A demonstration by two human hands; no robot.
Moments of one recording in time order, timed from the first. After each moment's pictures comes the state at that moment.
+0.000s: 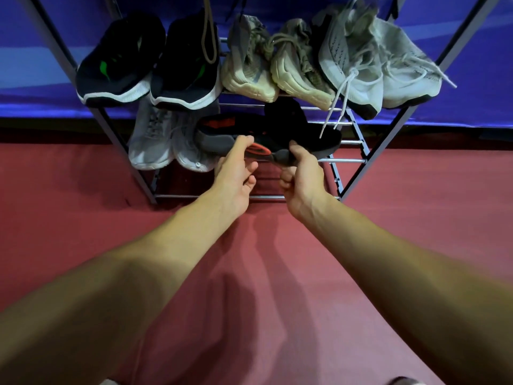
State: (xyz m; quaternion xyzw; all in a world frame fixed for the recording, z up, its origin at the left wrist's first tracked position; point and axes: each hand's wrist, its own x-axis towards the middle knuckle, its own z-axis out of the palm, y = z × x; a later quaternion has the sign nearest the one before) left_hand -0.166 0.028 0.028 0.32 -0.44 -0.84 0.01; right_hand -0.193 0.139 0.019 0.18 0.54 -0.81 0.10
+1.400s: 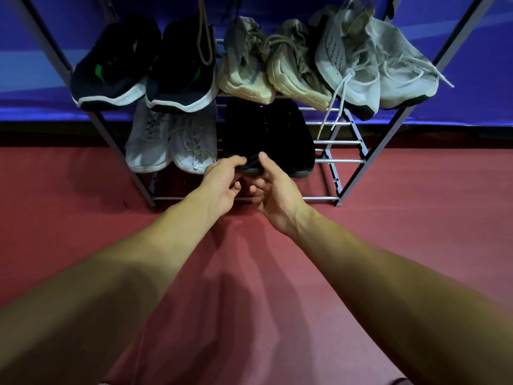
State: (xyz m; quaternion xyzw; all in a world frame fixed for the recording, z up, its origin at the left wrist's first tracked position) left_hand -0.174 0.005 0.007 0.33 -0.52 -0.79 -0.01; right_hand -0.172 0.121 0.004 0.13 0.52 -0.80 0.28
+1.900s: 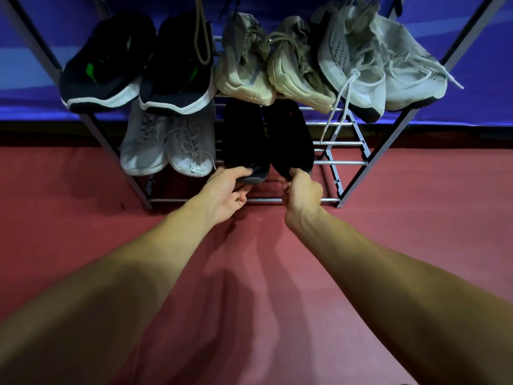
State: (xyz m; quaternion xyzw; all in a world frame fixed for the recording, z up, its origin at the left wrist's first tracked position) left_hand -0.184 -0.002 -0.019 0.32 -0.49 -0.81 -0.09; right_hand -0.203 0.136 -0.017 0.30 0.57 -0.76 0.04
